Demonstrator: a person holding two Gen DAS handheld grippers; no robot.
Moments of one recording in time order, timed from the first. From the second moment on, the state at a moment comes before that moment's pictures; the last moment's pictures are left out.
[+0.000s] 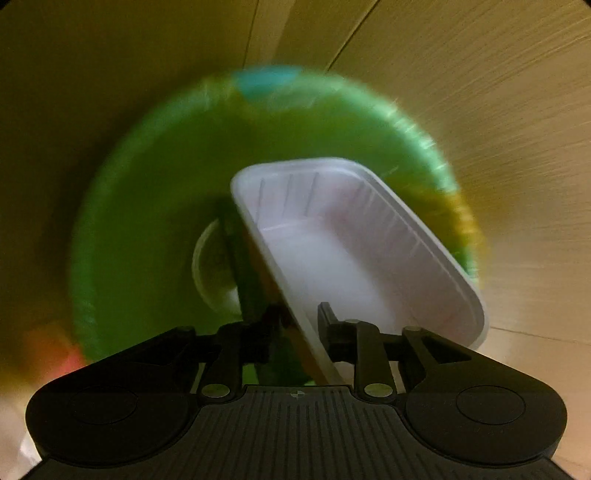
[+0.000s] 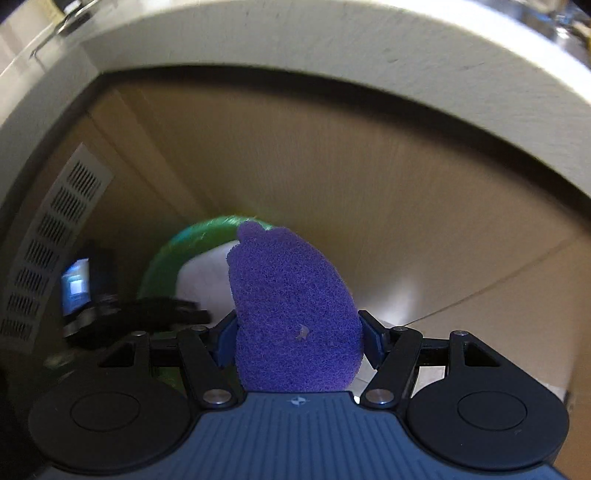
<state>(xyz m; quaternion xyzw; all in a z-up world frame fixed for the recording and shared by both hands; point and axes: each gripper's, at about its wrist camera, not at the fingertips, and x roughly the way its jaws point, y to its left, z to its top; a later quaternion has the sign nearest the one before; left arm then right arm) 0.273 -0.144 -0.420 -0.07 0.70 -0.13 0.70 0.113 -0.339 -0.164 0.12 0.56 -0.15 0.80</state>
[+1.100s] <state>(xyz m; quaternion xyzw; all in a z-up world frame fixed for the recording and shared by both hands) 0.230 -0.065 -0.398 -0.19 0.64 -0.10 0.74 0.231 -0.302 -0.389 0.06 0.67 -0.03 0.74</state>
